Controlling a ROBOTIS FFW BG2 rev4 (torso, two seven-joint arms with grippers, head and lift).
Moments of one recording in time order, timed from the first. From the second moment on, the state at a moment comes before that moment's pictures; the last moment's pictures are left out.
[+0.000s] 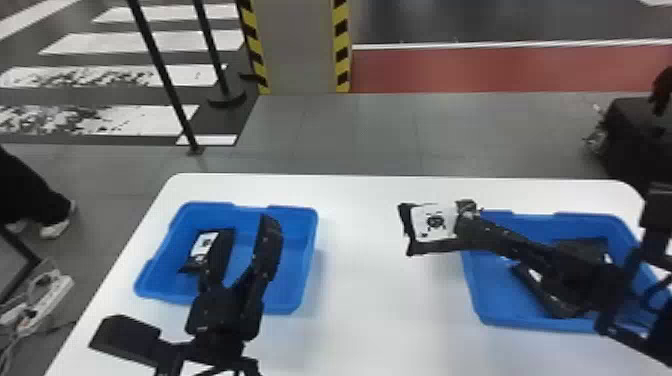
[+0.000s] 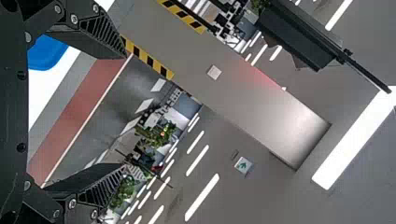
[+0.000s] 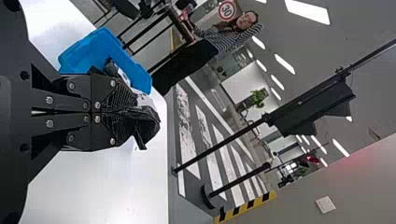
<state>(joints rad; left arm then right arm) 0.50 0.00 -0.09 -1.93 0.59 -0.33 -0.15 0.12 -0.18 -0.15 -1.95 -0.51 0.79 0.82</state>
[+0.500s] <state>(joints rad) 0.49 0.00 -0.09 -1.99 0.68 -0.09 -0.21 -0.09 -0.19 0.02 -1.69 -0.63 0.75 0.99</state>
